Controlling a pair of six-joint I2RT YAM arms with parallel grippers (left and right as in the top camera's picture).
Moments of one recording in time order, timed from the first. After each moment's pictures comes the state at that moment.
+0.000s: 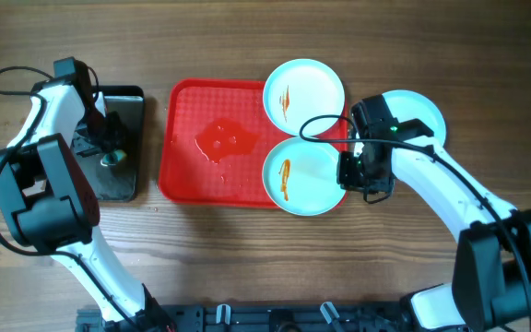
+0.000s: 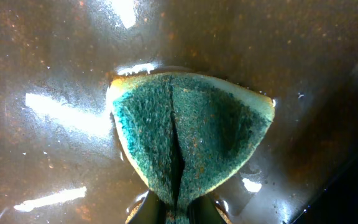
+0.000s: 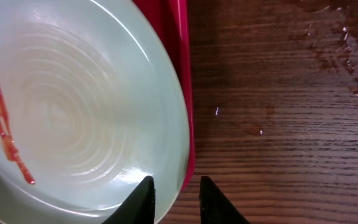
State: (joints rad) left arm 0.27 2.10 1.47 -0.92 -0.05 -0.07; right arm 0.28 1.64 1.01 -0.87 -0.15 0.42
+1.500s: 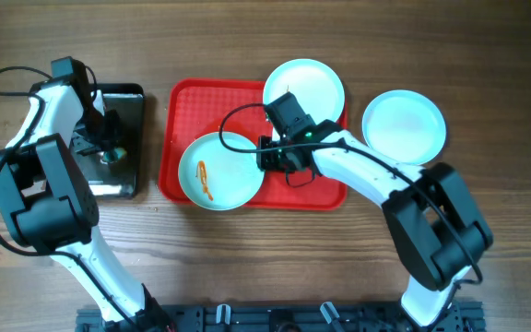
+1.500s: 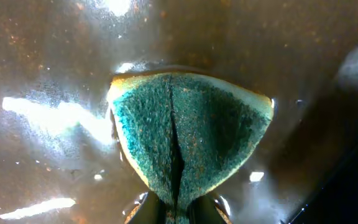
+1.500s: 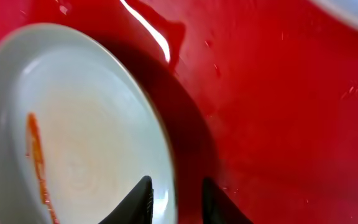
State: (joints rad) left arm 0.28 2.10 1.47 -0.89 -0.03 -0.07; right arm 0.61 1.92 1.19 -0.44 -0.25 0.64
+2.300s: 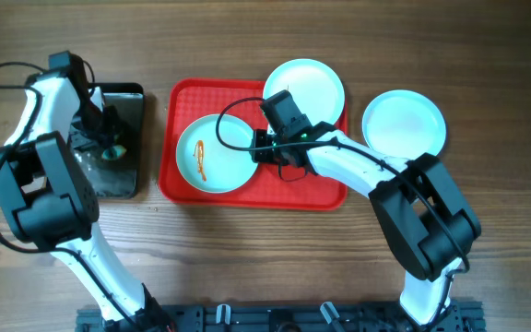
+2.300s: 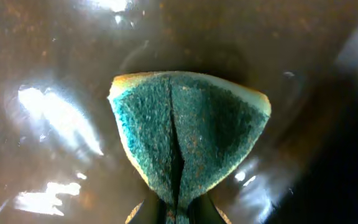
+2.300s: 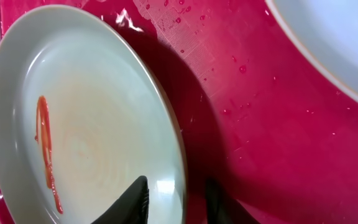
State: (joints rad) left arm 0.28 2.12 1.57 -1.02 -0.01 -0.07; right arm 0.61 1.98 1.19 -0.26 -0.22 0.67
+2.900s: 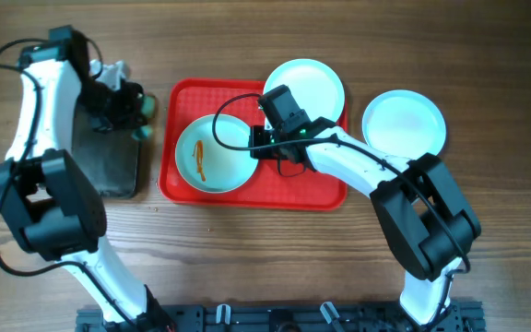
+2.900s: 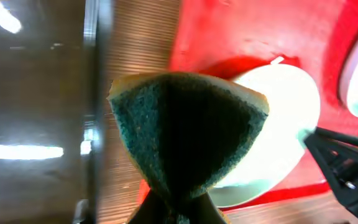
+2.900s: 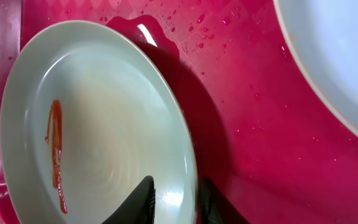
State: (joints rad) left arm 0.19 2.03 1.71 -1.26 0.37 0.02; right arm 0.61 1.98 1.23 -0.28 -0.21 0.60
